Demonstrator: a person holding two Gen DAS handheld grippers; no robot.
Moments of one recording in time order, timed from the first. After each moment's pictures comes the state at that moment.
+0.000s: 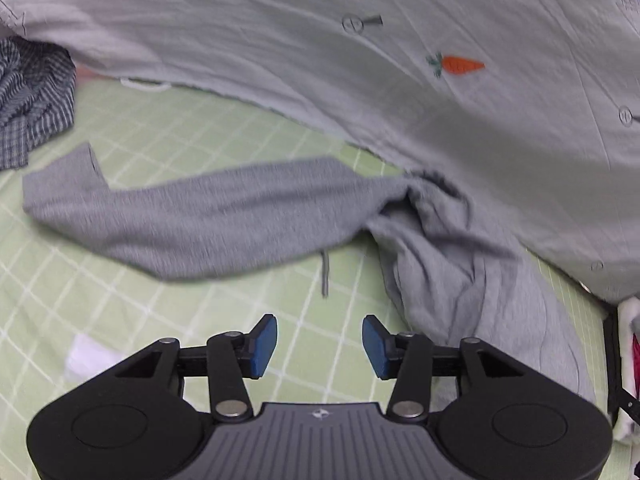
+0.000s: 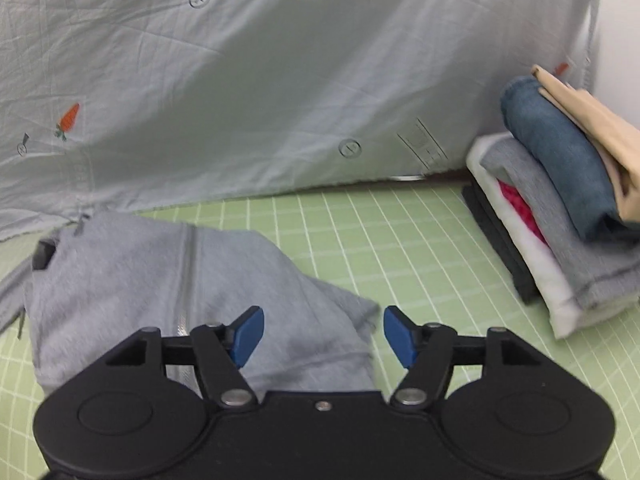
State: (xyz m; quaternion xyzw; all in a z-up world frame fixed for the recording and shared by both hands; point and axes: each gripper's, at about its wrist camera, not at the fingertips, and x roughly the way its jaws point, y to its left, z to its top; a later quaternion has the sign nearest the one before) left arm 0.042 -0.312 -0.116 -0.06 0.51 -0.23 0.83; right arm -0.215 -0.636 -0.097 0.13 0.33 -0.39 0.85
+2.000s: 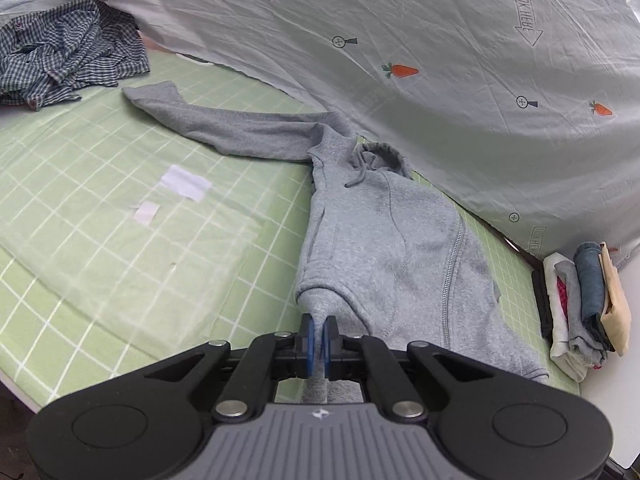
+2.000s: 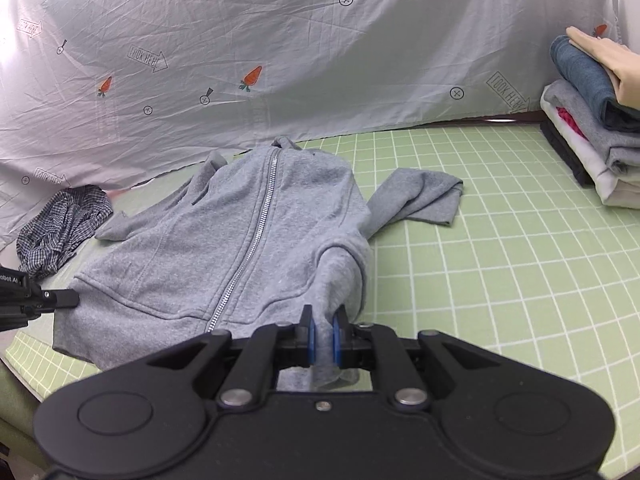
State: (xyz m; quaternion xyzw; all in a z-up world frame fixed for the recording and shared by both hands) left arm -0.157 -0.171 -0.066 -0.12 0.46 -0.25 0.84; right arm -0.361 -0.453 -0.081 0.20 0.31 -0.20 0.91
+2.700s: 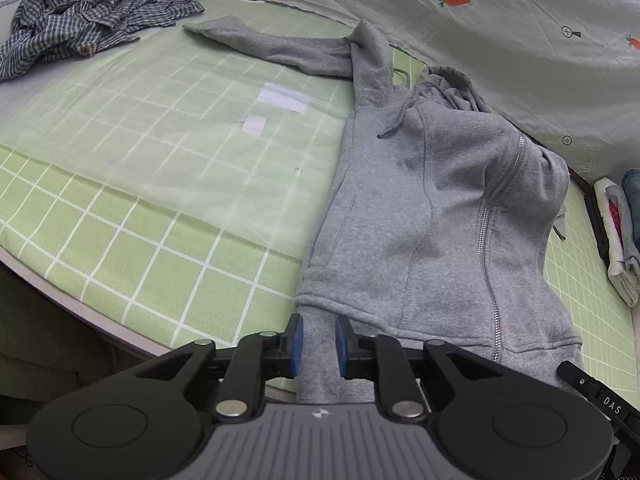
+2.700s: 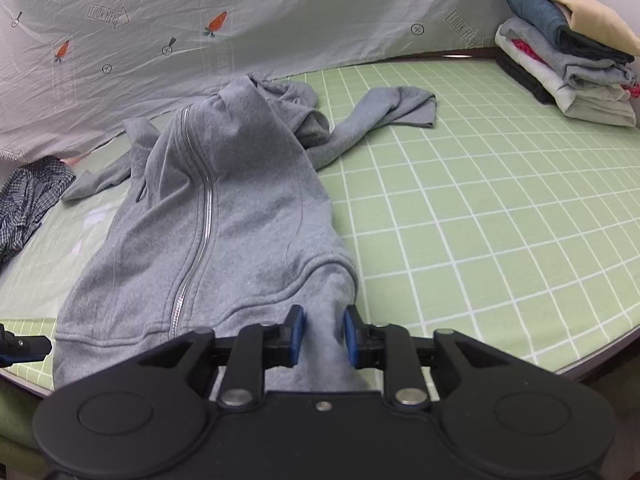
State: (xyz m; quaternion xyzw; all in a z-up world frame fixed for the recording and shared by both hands) left arm -0.164 -0.102 -0.110 -0.04 0.52 -0.23 0.82; right arm -0.365 -0.376 -0.118 0.22 0.36 -0.28 0.86
